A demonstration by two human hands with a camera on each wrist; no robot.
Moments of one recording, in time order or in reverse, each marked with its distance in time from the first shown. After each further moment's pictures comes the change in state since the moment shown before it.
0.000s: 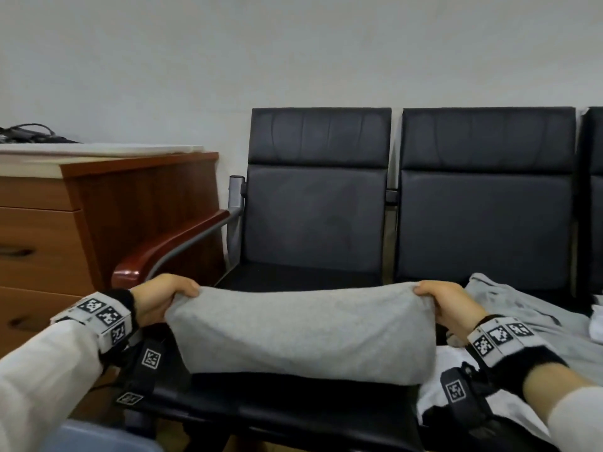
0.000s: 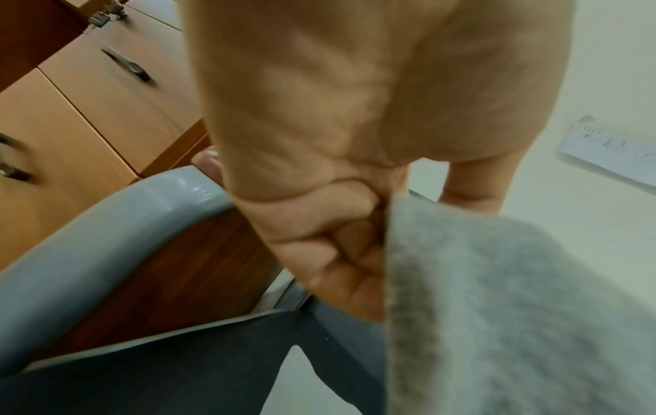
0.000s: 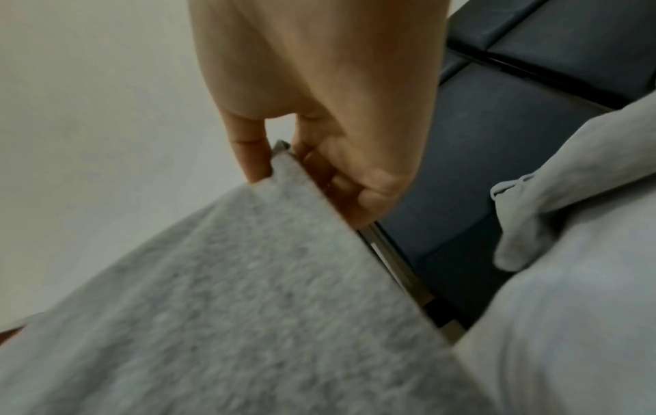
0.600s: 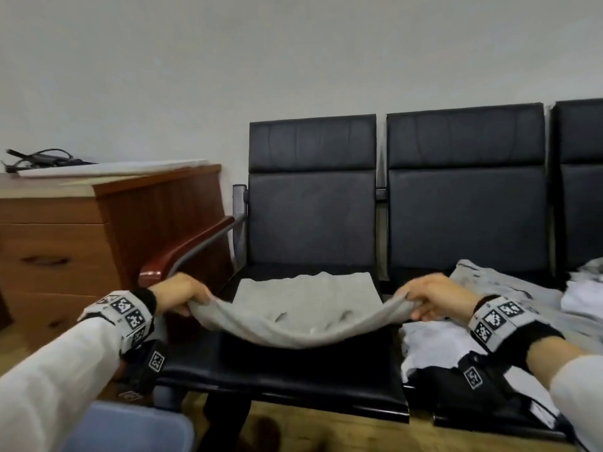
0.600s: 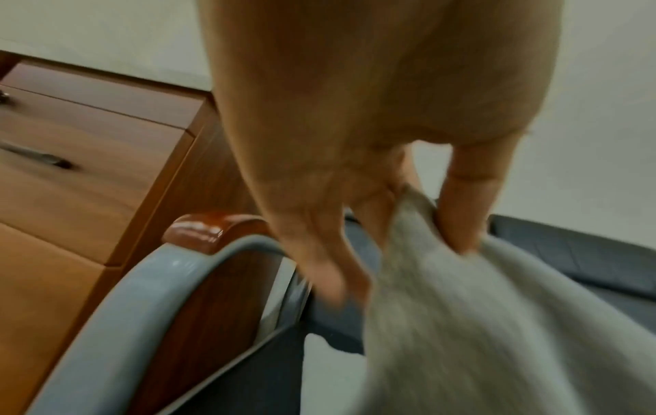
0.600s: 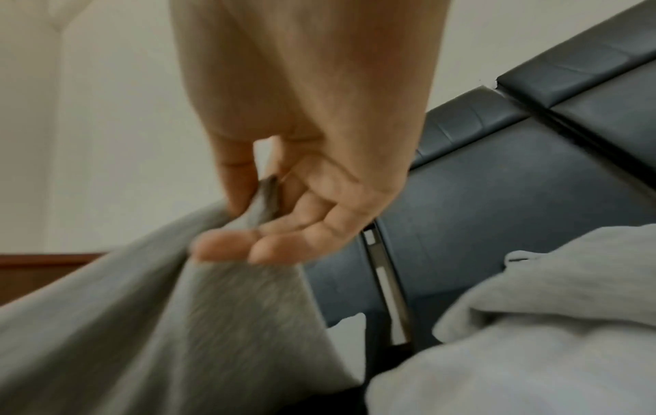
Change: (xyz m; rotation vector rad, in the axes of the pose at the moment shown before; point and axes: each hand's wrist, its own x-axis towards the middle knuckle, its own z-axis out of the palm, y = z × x) left_hand -0.057 0.005 0.018 0.439 0.169 0.084; right_hand -0.069 -0.016 -0.019 -0.386 -0.236 -0.053
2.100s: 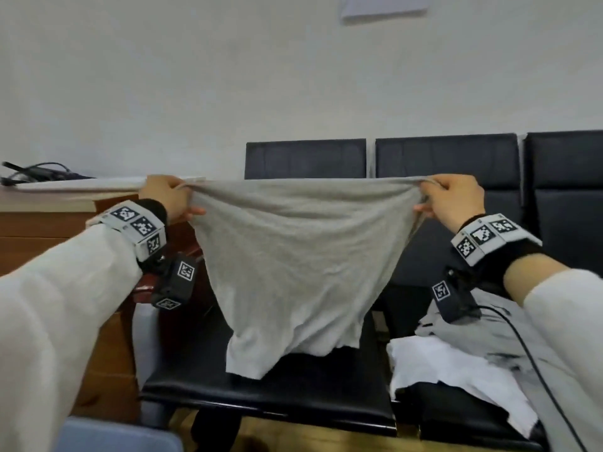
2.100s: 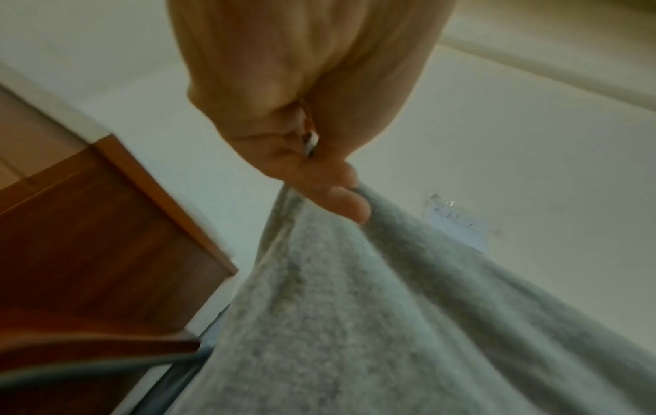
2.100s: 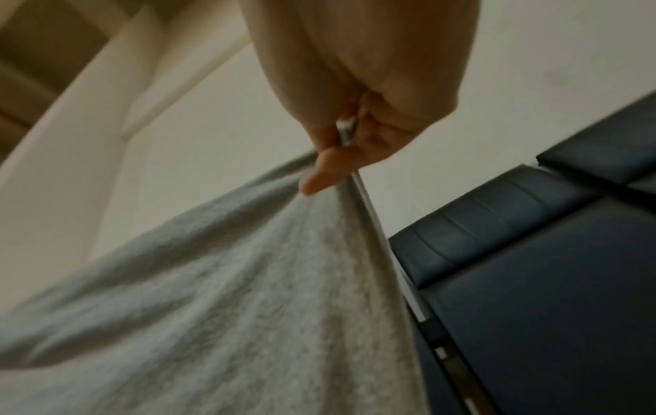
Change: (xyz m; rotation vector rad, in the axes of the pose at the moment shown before) left_hand -0.017 0.129 -0.072 -0.255 0.653 0.377; right_hand -0.012 -0.138 -0.067 -0.014 0.767 -0.504
